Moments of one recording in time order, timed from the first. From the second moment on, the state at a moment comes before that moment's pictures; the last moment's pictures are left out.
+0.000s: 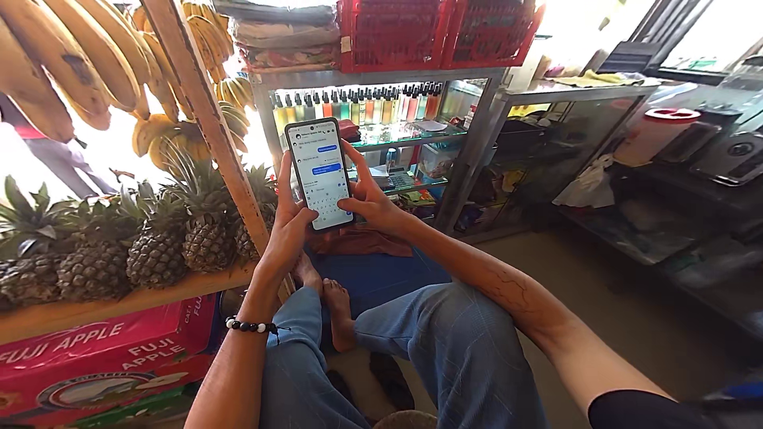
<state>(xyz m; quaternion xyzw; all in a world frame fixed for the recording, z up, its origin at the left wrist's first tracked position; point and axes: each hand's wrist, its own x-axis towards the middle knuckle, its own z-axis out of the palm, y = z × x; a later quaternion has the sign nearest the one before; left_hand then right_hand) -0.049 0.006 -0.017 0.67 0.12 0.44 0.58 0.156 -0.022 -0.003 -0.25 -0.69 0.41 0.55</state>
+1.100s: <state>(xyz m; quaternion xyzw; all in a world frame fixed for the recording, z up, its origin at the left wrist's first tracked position) -0.053 0.001 -0.012 0.69 0.17 0.42 0.57 0.161 -0.023 -0.007 -0.31 -0.69 0.40 0.53</state>
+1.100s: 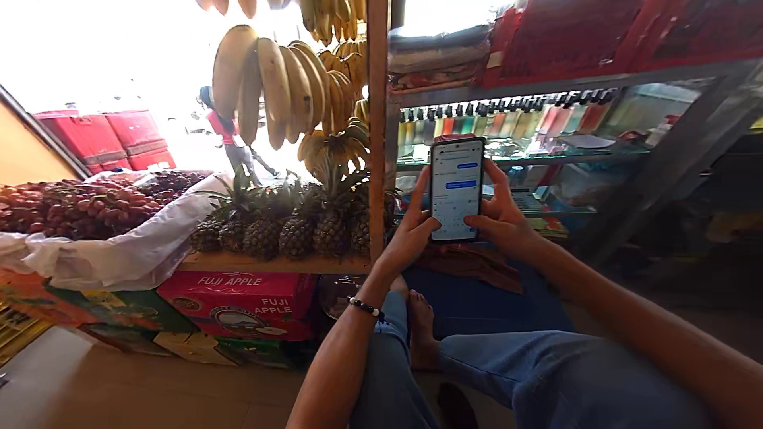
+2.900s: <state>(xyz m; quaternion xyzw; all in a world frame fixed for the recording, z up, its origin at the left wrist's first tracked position) -0.038 0.021 -0.012 0.67 0.06 0.46 0.58 0.161 -0.025 -0.003 -0.24 -0.70 0.41 0.53</state>
